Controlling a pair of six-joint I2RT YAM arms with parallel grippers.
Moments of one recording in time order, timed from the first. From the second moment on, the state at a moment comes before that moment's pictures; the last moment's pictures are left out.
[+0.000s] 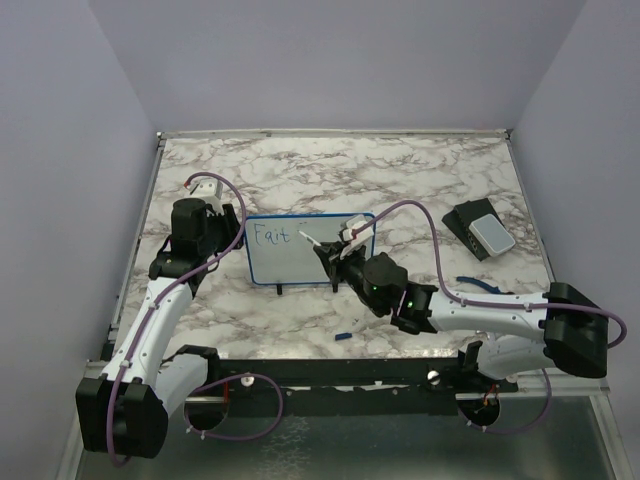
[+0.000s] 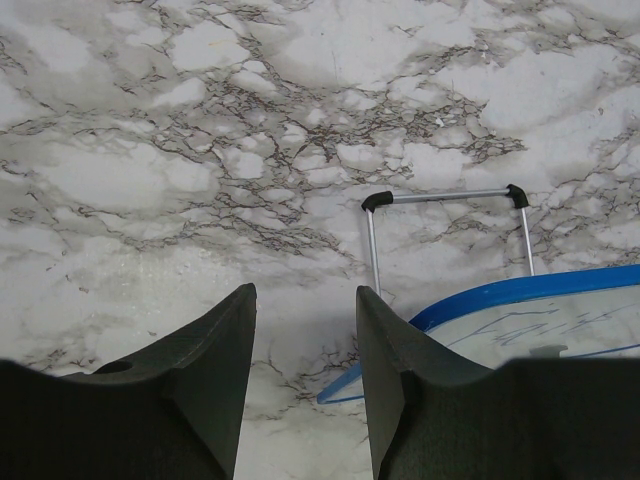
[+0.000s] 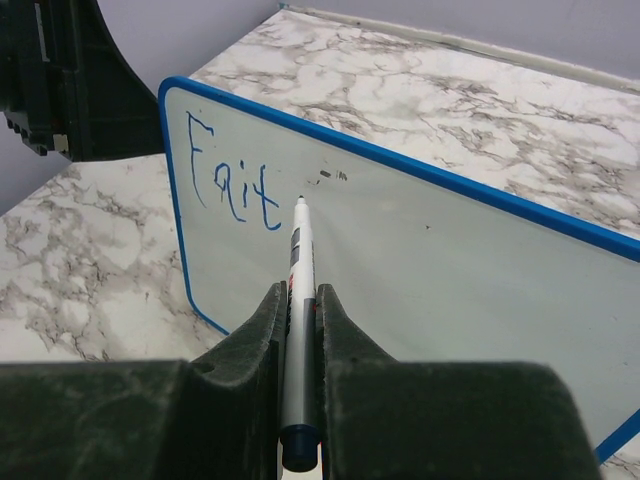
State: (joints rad) left arm -0.12 0.97 0.72 -0.29 0.12 -0.23; right arm 1.18 1.32 0.71 0.54 0.53 0.13
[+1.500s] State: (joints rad) left arm -0.12 0.97 0.72 -0.29 0.12 -0.23; right arm 1.18 1.41 0.76 0.57 0.53 0.12
